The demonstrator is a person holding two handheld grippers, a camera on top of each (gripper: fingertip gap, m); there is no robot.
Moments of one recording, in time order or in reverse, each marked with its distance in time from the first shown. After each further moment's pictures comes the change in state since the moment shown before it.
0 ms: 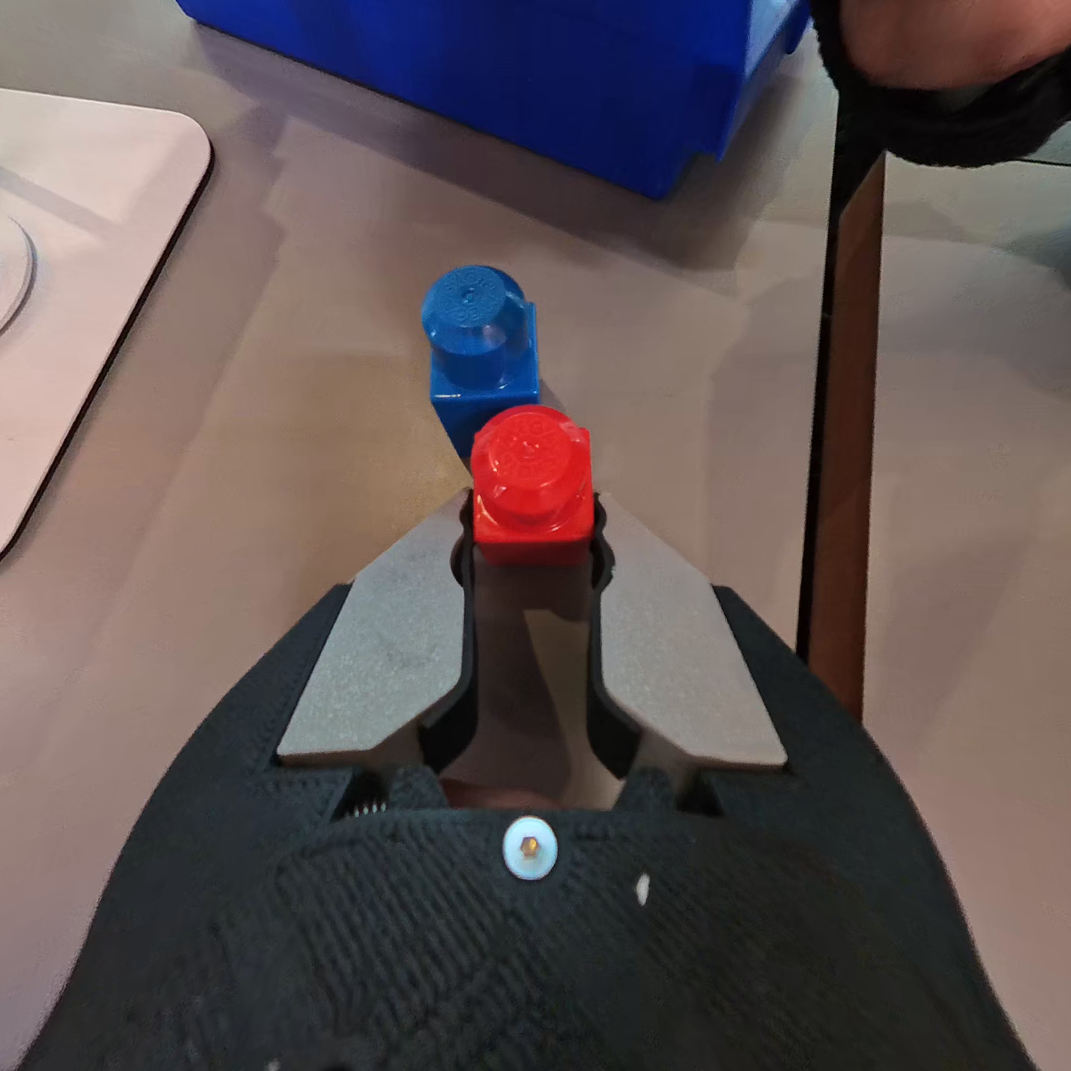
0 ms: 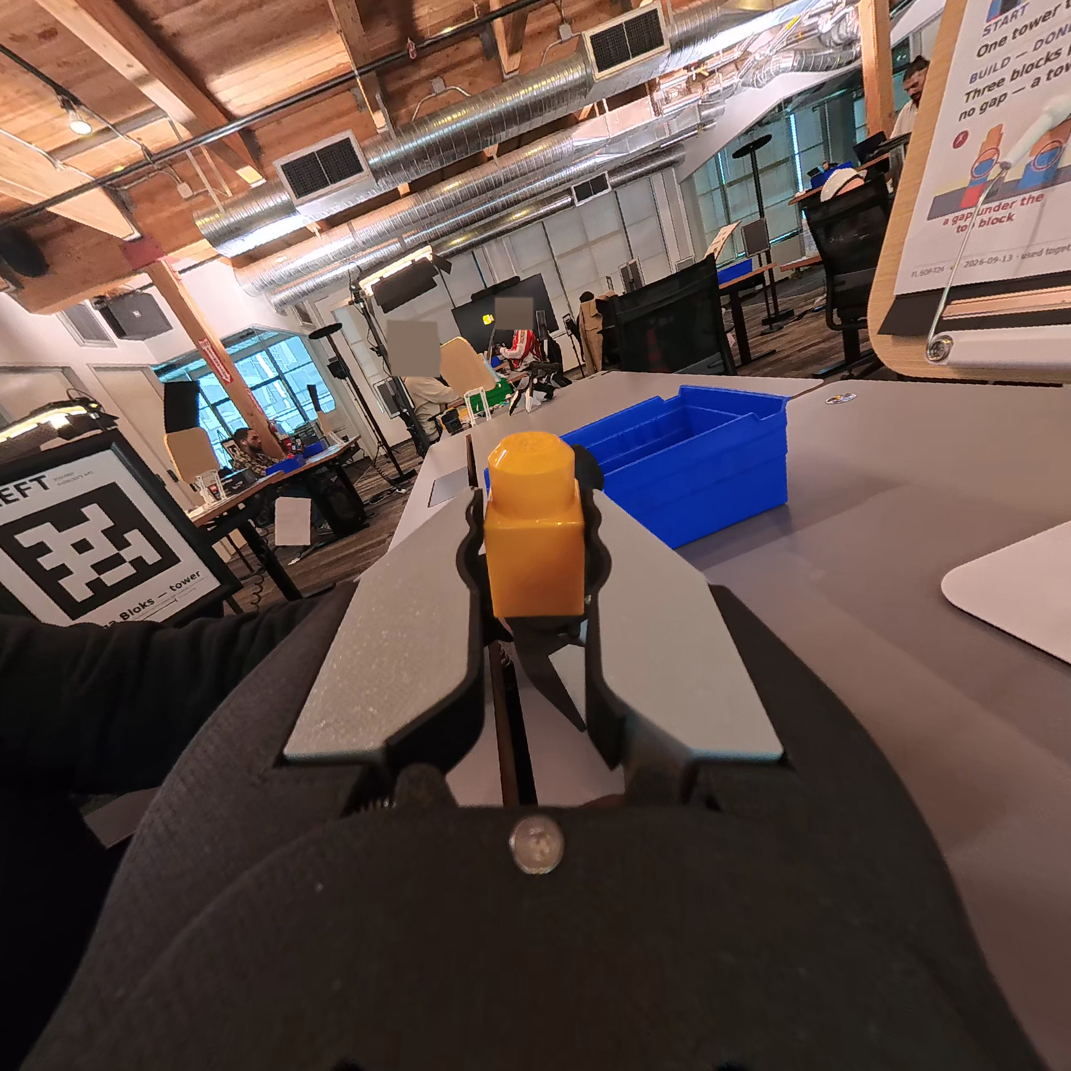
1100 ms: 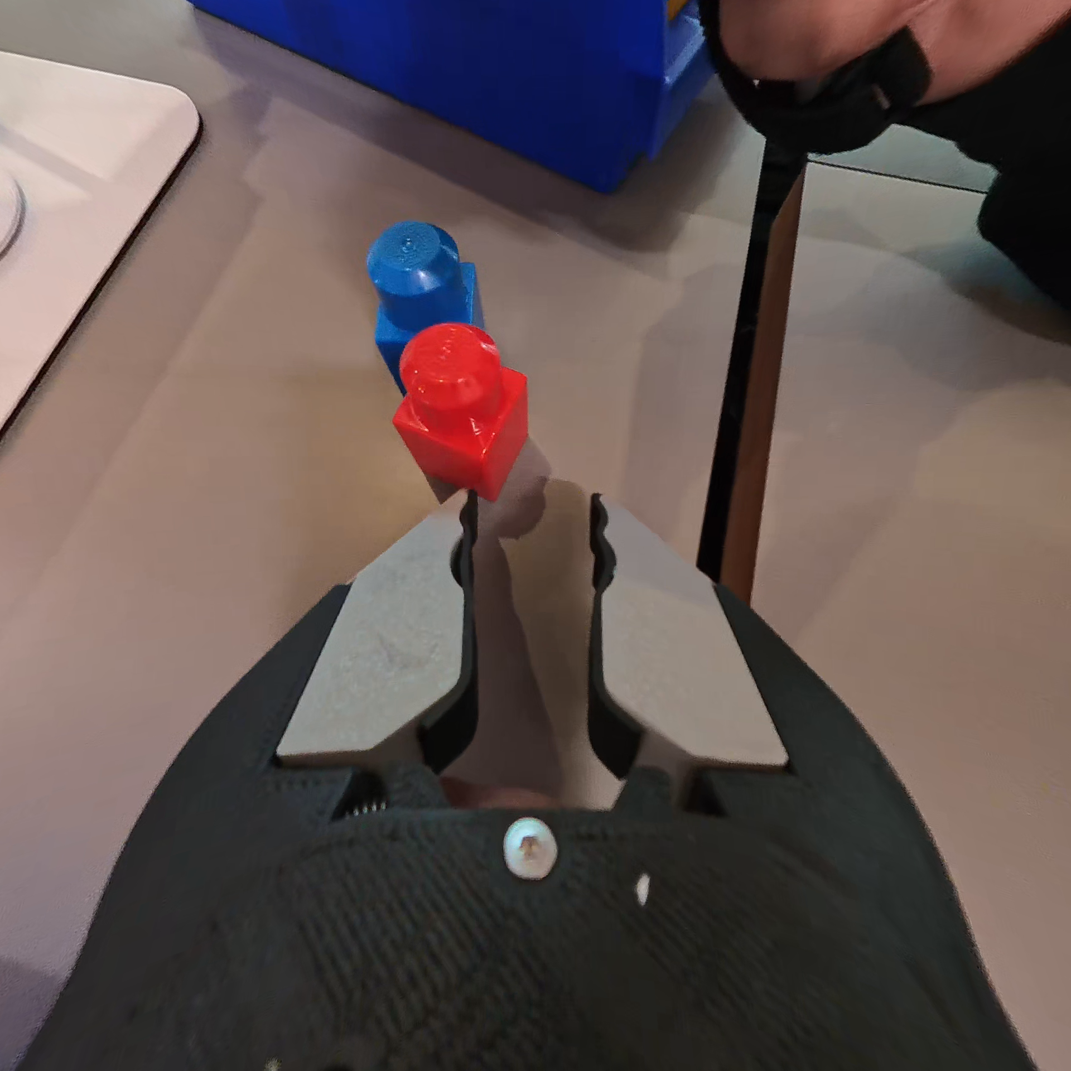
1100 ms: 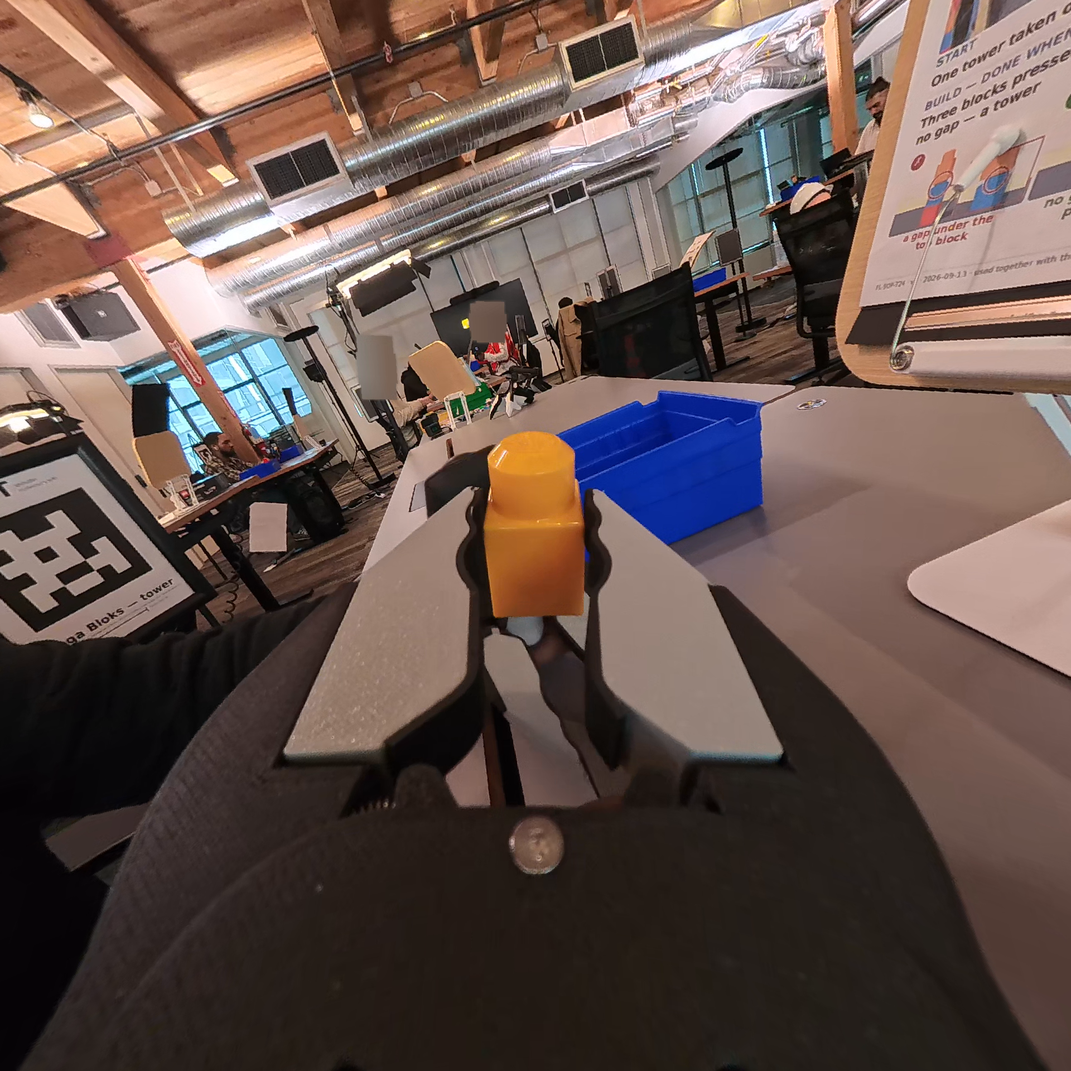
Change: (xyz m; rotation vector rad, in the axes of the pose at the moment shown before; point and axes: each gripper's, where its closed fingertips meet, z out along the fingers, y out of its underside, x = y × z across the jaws) left arm 0.025 0.008 -0.026 0.026 0.001 -0.055; right arm 0.005 -0.003 -0.002 0.009 0.040 -0.016
